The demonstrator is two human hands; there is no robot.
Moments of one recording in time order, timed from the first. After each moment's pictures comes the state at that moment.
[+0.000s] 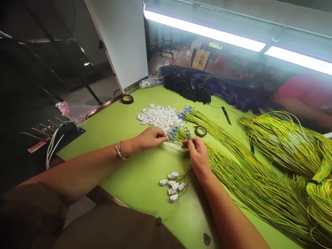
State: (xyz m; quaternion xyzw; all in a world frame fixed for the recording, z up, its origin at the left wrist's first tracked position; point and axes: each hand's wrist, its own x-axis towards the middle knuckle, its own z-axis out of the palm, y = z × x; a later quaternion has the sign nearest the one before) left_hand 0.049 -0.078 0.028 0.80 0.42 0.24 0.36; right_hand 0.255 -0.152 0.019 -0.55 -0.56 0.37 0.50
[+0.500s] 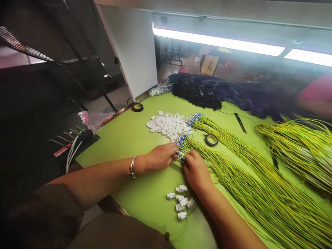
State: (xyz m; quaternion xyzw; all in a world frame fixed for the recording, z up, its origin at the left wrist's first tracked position) left_hand 0.061 -0.103 0.016 0.89 0.38 0.13 0.19; right_hand 0.244 -0.152 0.006 -0.53 -0.80 0.10 0.25
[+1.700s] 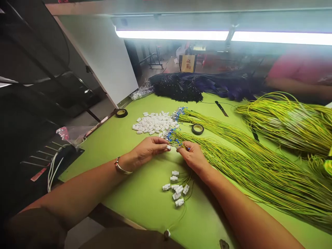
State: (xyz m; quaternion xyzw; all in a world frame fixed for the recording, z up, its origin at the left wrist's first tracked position) left_hand 0.065 -0.097 0.021 0.41 0.39 0.32 0.76; right_hand 0.251 -0.150 0.024 -0.59 -0.60 0.37 0.39
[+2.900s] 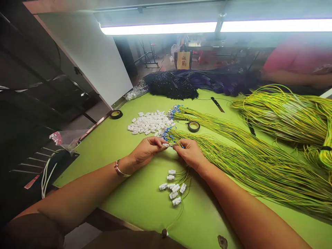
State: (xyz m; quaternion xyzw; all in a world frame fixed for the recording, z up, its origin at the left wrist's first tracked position) left_hand 0.075 -0.102 0.011 0.46 0.33 0.39 0.73; right_hand 0.255 -0.148 0.018 -0.56 -0.54 0.47 0.41
